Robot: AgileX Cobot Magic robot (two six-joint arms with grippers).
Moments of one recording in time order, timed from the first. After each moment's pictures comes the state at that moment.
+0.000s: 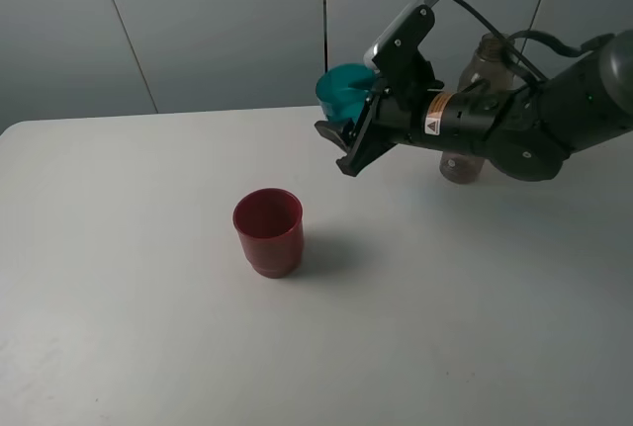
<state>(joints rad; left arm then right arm) -0.08 0.00 -0.51 0.10 1.08 -0.05 0.44 1.87 -0.78 -0.52 -0.69 -0.03</state>
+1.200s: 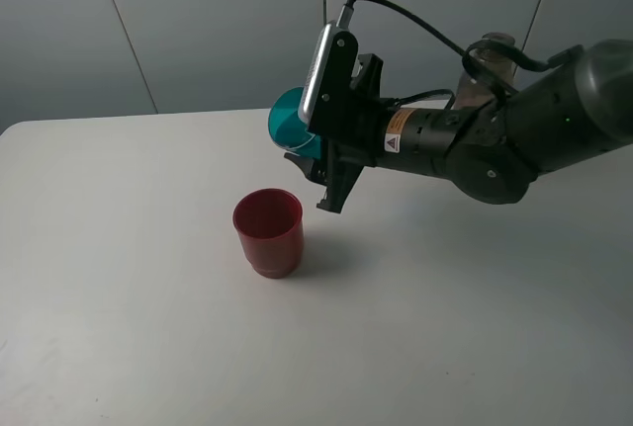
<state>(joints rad) -0.08 0.00 -0.51 0.10 1.08 -0.05 0.64 1.85 -0.77 -0.29 -0.61 -0.61</state>
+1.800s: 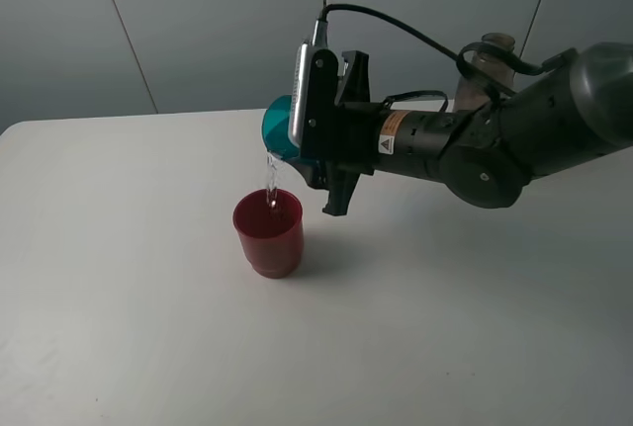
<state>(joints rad) -0.08 0.00 -0.51 0.10 1.08 -0.05 0.66 1.85 -0.77 -0.25 -0.61 -0.85</state>
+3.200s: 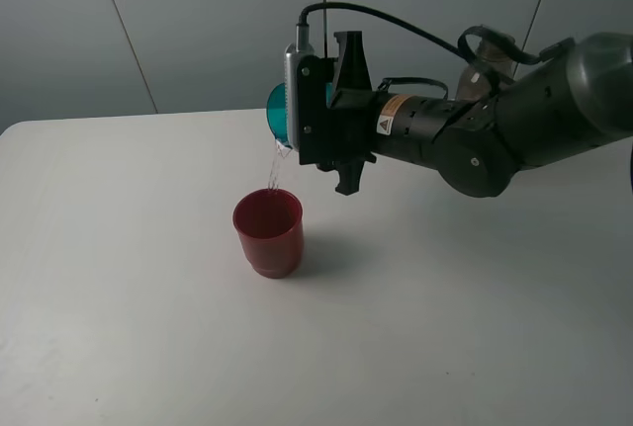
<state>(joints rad) -0.08 0.00 -0.51 0.10 1.08 -0.05 0.66 1.85 -0.80 -0.10 -0.61 -1.21</state>
